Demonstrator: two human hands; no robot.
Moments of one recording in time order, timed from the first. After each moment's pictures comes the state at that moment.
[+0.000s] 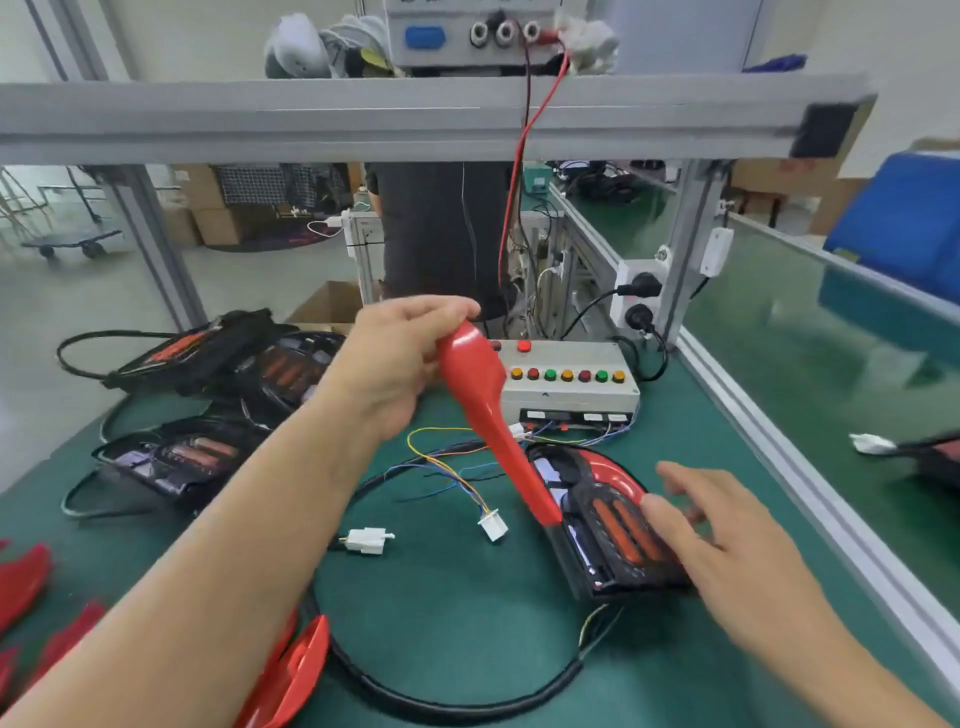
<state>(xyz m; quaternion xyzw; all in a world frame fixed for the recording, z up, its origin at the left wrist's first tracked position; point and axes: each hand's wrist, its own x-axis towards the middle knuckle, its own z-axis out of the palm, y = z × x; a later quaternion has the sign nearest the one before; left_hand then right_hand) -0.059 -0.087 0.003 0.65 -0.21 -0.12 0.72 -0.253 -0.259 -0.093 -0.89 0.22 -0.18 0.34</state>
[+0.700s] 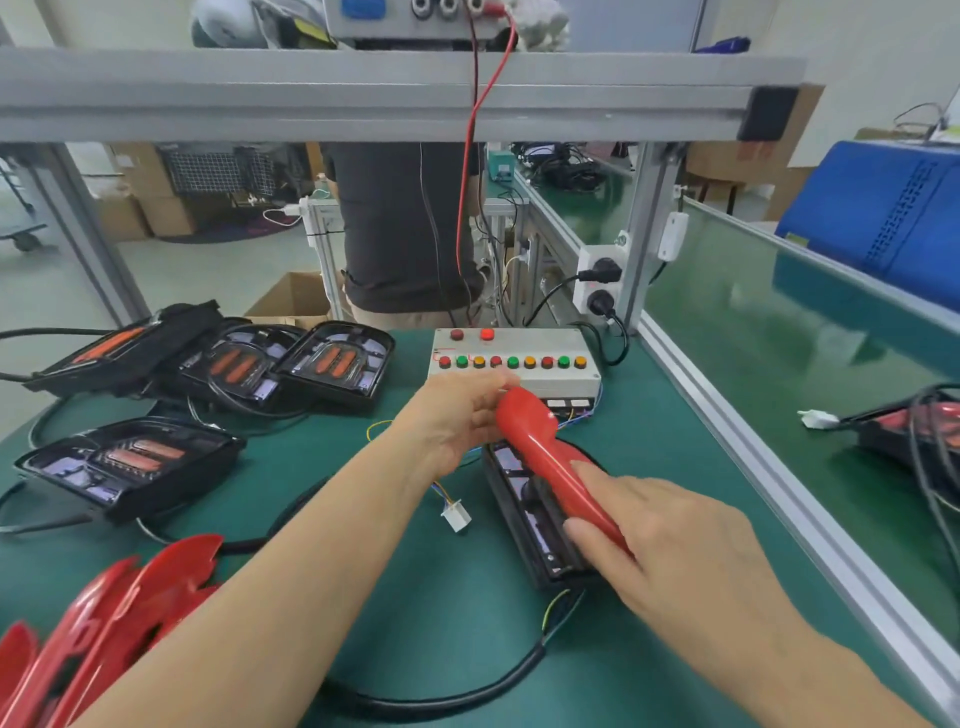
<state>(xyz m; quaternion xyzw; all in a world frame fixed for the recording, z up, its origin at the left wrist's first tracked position) -0.068 -0.152 -0.059 0.64 -0.11 -0.32 0.69 -0.263 -0.231 -0.066 -0.98 0.10 -0.19 0.02</state>
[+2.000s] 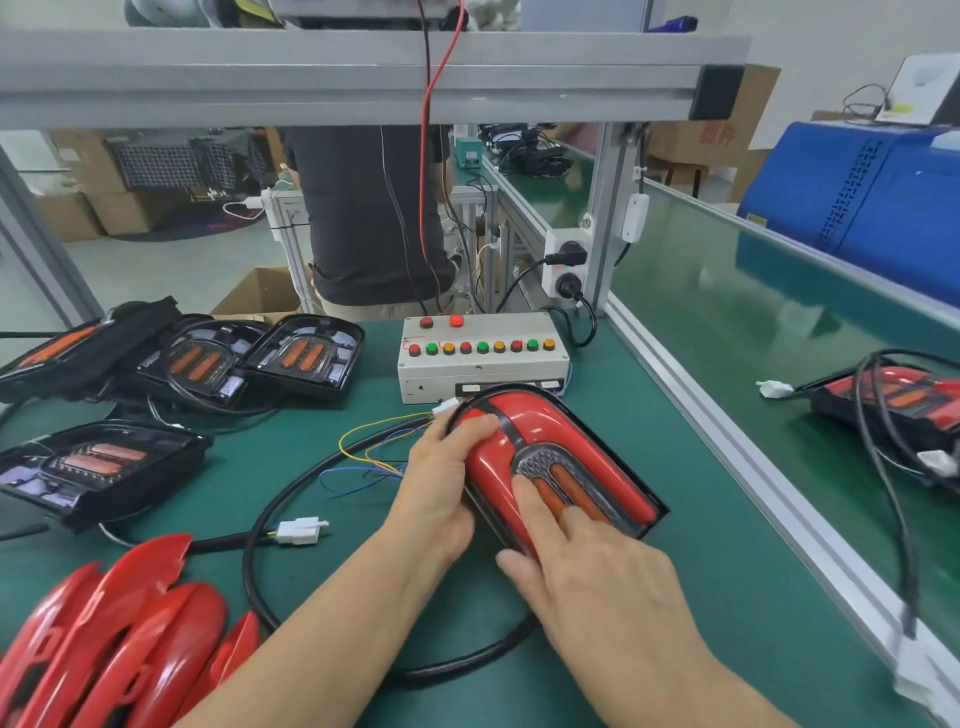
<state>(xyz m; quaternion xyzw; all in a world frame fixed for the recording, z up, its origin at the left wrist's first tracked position) -0.120 -0.148 -0.108 0.50 -0.05 -0.31 0.81 -0.265 -0.194 -0.093 -0.98 0.16 -0.15 -0.02</state>
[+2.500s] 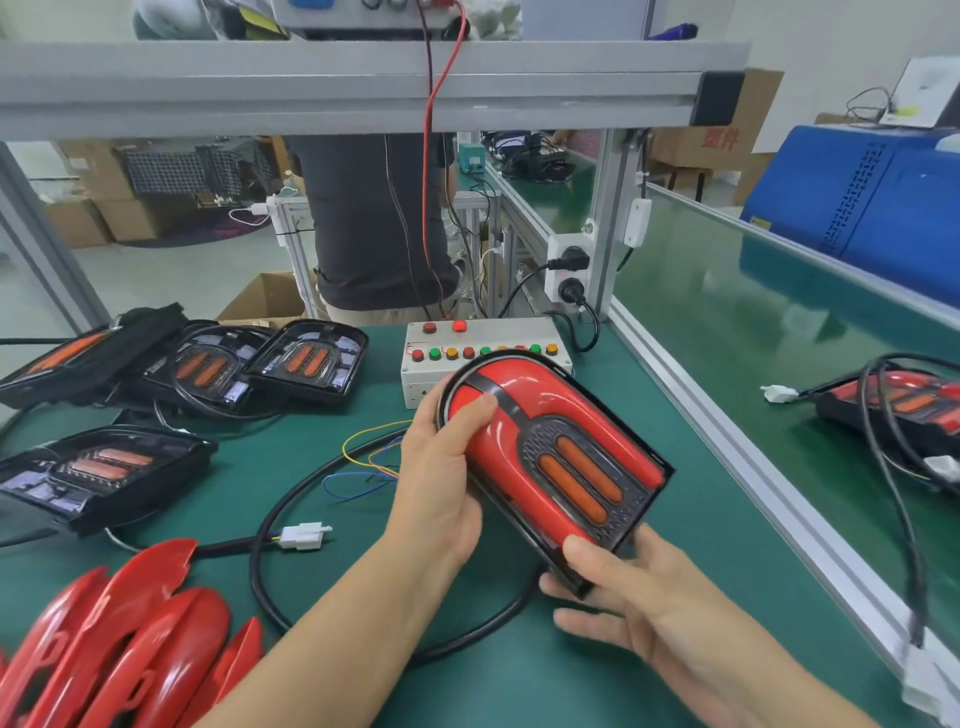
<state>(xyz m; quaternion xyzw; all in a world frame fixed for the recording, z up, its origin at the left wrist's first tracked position) -0.134 -0.144 -0.084 0.46 -0.10 -0.24 0.85 -0.286 -0.231 -0.110 -0.56 0.24 -0.03 0.79</state>
